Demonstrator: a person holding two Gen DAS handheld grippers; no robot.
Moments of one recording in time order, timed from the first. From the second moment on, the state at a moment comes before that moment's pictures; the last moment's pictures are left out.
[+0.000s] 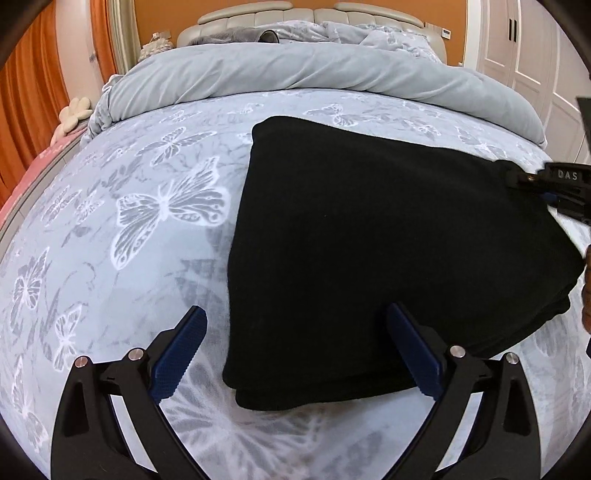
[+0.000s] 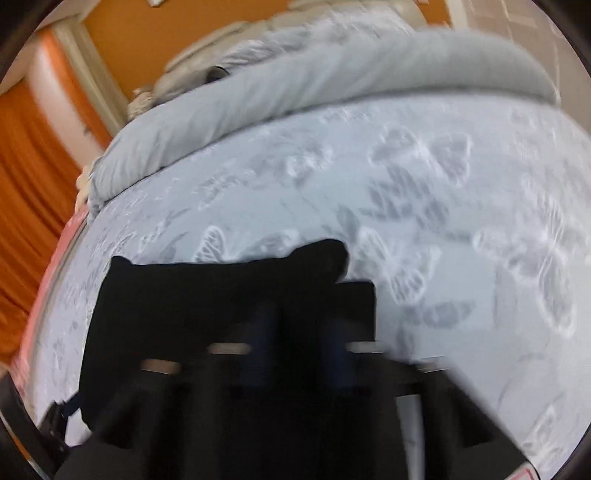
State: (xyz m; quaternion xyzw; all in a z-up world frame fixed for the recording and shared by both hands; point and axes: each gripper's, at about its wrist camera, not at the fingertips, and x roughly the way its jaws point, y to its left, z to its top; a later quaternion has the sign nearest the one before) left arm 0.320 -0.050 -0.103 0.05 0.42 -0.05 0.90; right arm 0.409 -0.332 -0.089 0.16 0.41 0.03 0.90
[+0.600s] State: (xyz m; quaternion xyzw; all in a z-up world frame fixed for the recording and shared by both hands) left arm 0.315 -0.048 -0.103 0.03 0.42 -0.04 0.91; right arm 0.317 -0.337 -0.103 0.16 0.44 0.09 0.88
